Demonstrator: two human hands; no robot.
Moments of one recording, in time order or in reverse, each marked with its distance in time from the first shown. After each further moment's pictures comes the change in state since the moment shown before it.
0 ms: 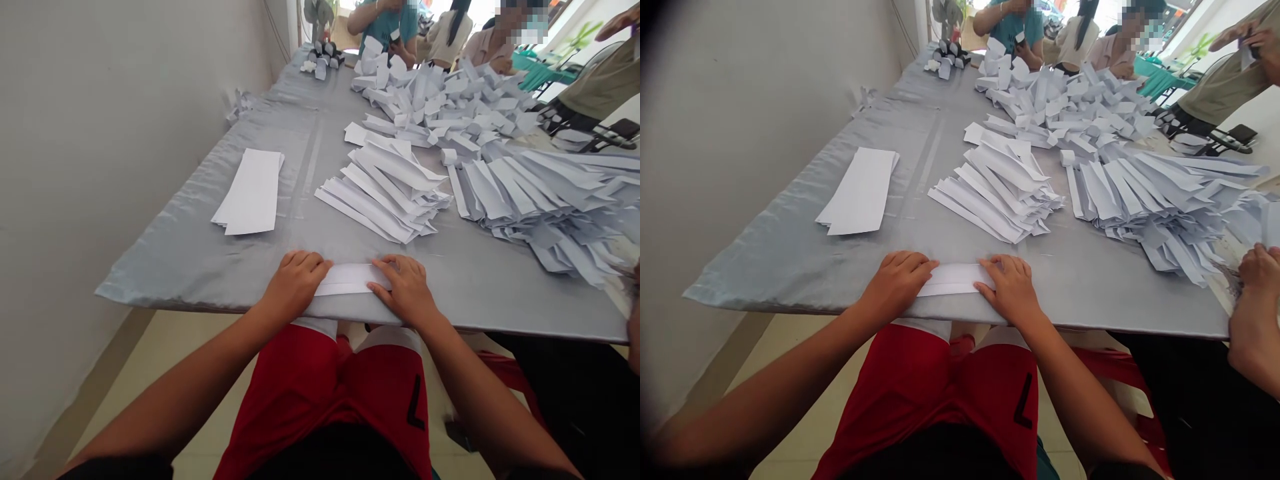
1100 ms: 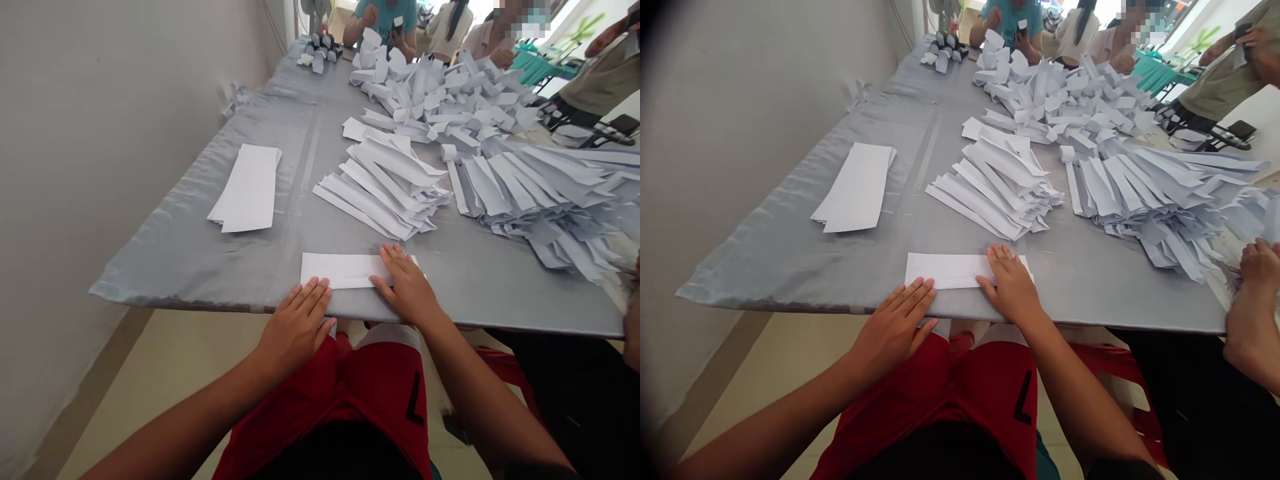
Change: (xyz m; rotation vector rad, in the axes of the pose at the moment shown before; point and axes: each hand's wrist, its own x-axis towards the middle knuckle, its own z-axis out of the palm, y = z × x) left_hand -0.053 0.052 -0.009 -0.084 -0.051 -0.048; right_hand 0.000 0.001 -0.006 0.143 -0.134 0.098
